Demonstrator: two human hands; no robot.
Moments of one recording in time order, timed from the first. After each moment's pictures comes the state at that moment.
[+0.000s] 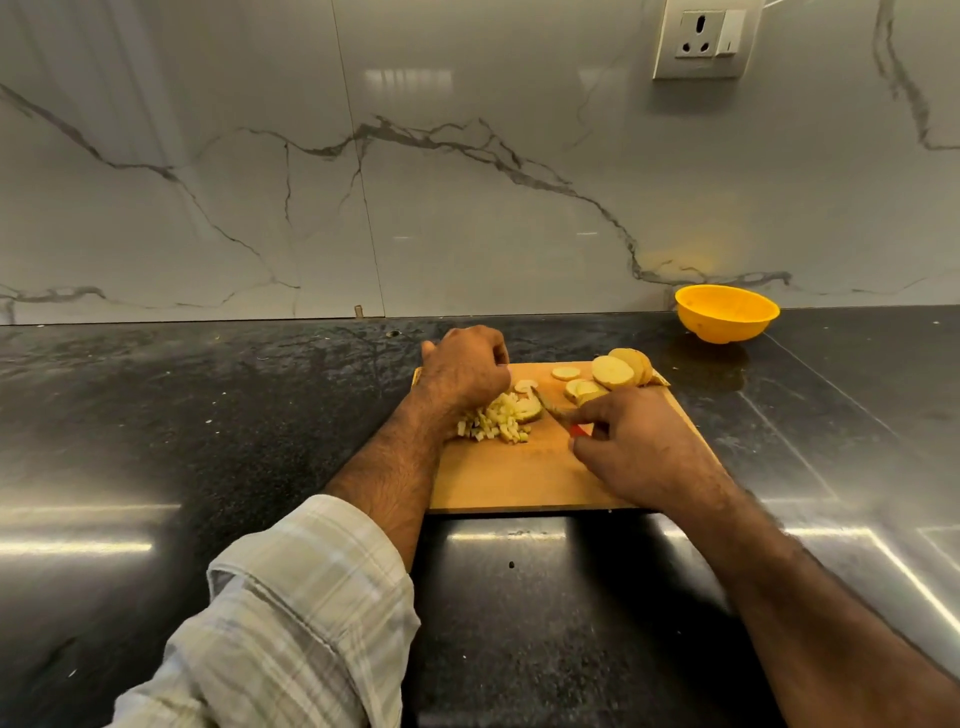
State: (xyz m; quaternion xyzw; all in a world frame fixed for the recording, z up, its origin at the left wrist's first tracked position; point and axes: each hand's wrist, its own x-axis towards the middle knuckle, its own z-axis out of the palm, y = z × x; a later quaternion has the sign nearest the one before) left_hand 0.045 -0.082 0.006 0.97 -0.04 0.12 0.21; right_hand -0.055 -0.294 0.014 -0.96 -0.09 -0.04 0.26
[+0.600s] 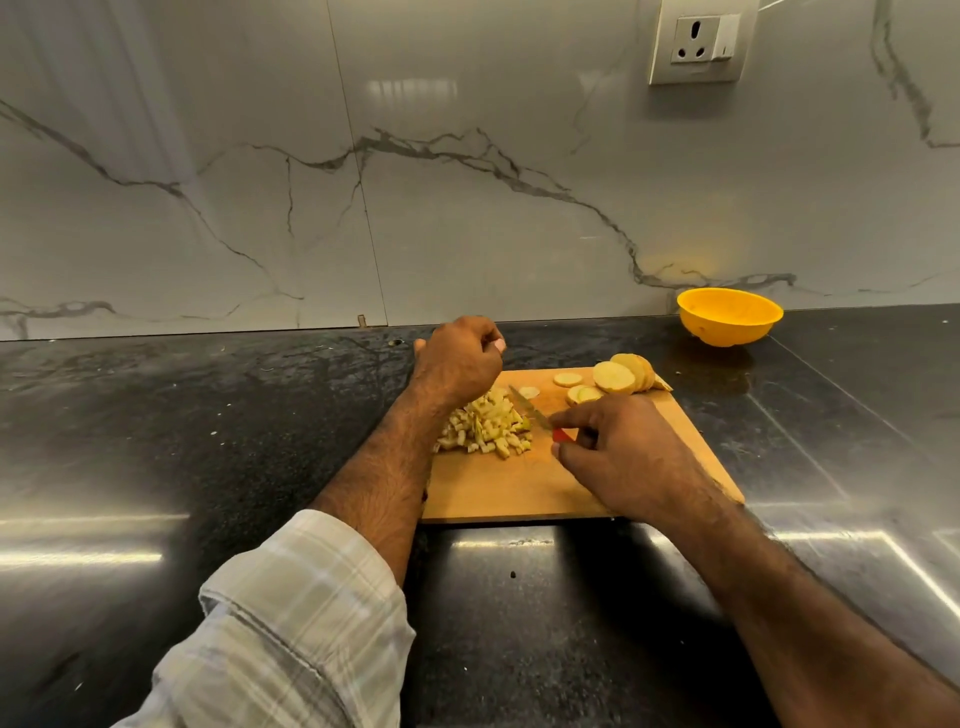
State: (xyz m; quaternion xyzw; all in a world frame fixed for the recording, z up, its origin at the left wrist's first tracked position) left_hand 0.047 -0.075 0.016 0.94 -0.03 0.18 0.29; right_hand -0.063 -0.285 0.014 -0.94 -0.12 -0.04 0.30
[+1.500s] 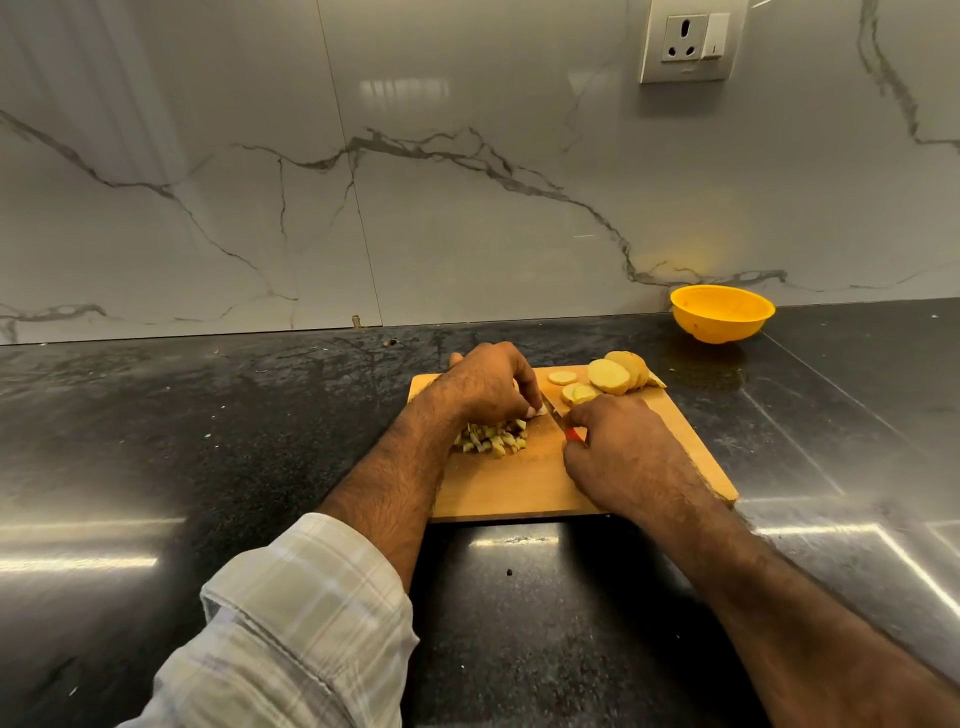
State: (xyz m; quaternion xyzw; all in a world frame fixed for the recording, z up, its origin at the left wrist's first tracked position) left_hand 0.034 -0.105 0.020 0.97 -0.11 -0.03 0.21; right_hand -0.060 -0.277 0.016 -0.98 -0.05 -0.02 0.20
